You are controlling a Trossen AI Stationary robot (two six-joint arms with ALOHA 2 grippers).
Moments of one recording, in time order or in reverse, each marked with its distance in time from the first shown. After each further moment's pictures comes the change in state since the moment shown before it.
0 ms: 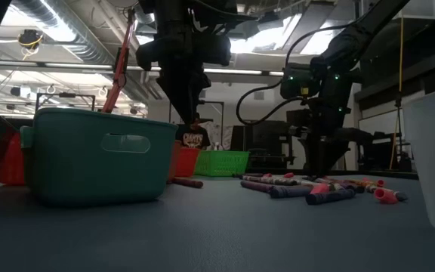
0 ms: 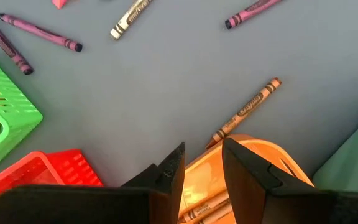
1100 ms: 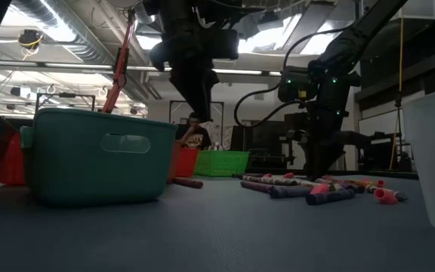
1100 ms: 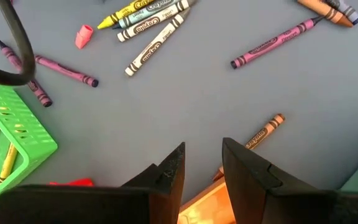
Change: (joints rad) left arm -0.001 0.000 0.000 0.103 0.000 0.001; right arm 0.000 0.070 0.003 0.029 -0.005 0.000
